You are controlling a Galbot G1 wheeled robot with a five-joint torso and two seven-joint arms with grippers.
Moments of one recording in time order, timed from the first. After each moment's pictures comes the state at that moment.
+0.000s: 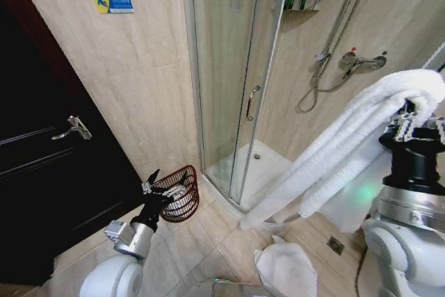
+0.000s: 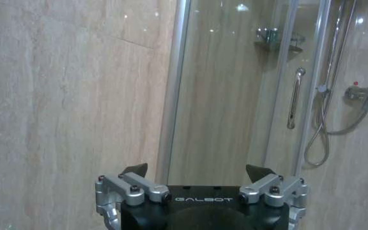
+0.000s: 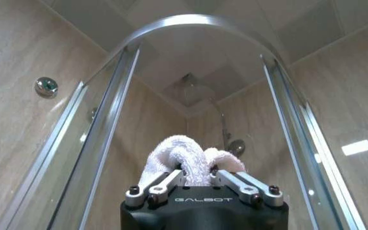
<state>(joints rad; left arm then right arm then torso) 1.78 -1.55 -0.66 -2.48 -0.21 0.21 0.20 -1.42 1.20 0.90 2.50 0.36 0.18 0.19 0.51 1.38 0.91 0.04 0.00</state>
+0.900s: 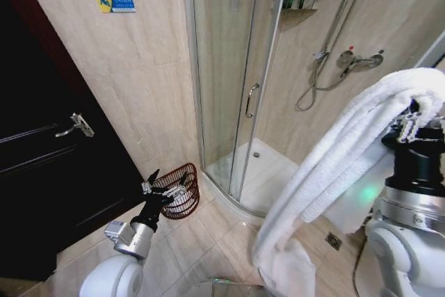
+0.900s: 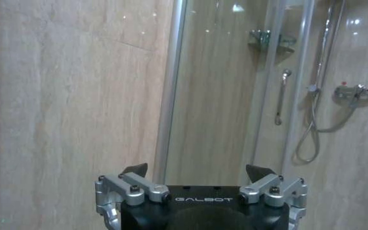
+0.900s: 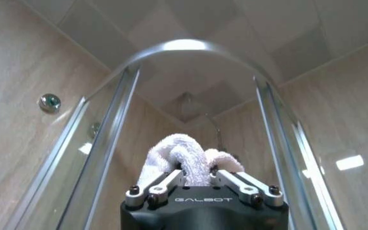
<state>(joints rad) 1.78 -1.55 -0.66 -2.48 -0.21 0.21 0.20 -1.42 1.20 0.93 2.50 0.37 0.22 0.17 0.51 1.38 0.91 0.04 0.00</state>
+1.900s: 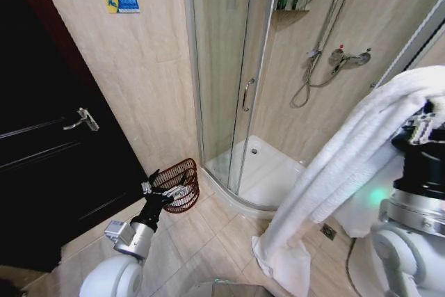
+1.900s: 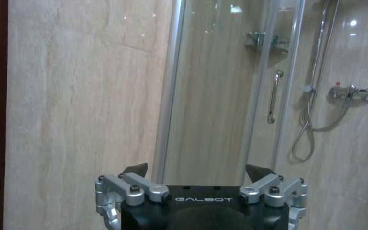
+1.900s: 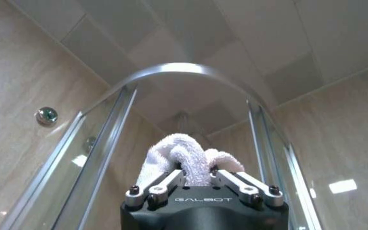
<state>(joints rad) 1.78 -1.55 -0.66 -2.48 -0.21 0.21 0.20 -1.42 1.21 0.98 2.50 0.36 0.27 0.16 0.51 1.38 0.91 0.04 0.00</state>
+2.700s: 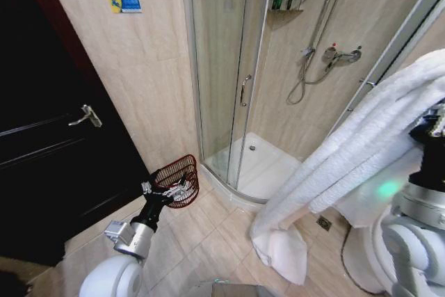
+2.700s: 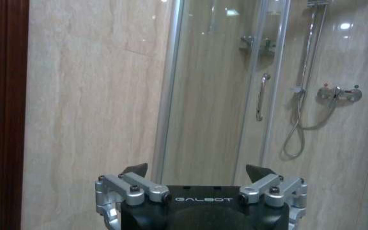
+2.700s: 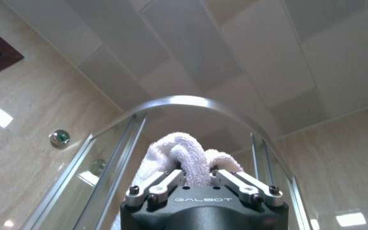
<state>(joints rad) 1.78 -1.55 -0.66 -2.48 -0.21 0.21 0.20 -1.37 1.16 1.00 2.50 0.35 0.26 0.14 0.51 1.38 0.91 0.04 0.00</state>
